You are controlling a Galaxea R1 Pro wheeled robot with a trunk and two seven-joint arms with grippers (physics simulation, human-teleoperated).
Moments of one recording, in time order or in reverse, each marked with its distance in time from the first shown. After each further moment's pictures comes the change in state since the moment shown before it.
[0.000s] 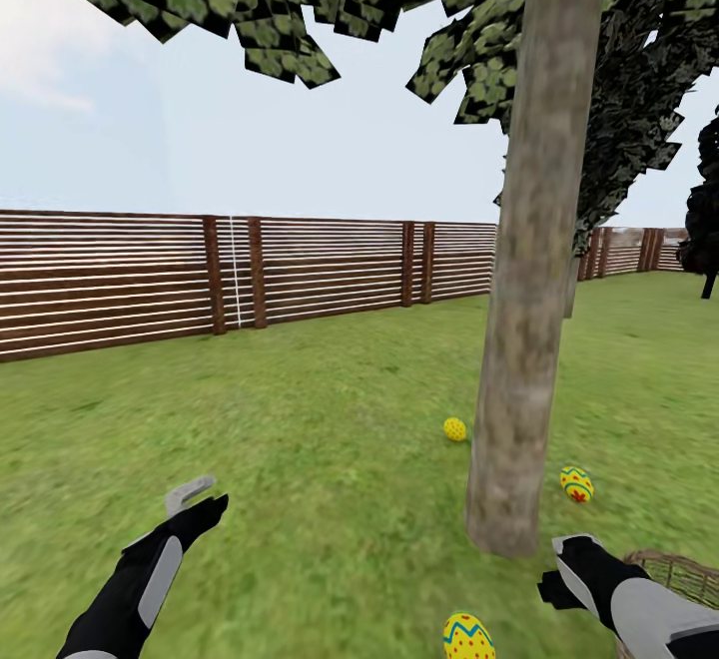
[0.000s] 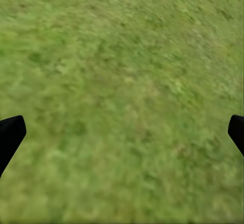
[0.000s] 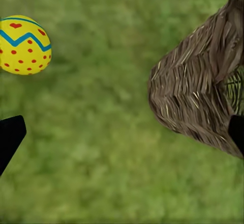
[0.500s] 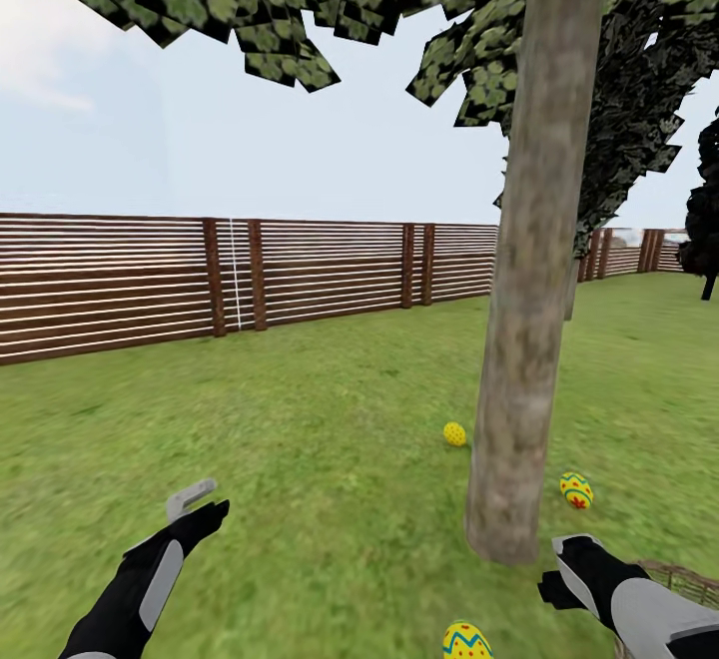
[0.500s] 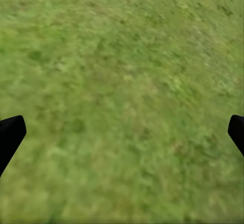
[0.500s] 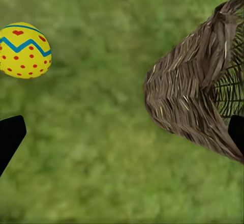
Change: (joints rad) left arm 0.000 0.000 -0.002 0.026 0.000 -0.001 0.000; right arm 0.000 -0.001 0.000 0.000 0.000 0.000 -0.001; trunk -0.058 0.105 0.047
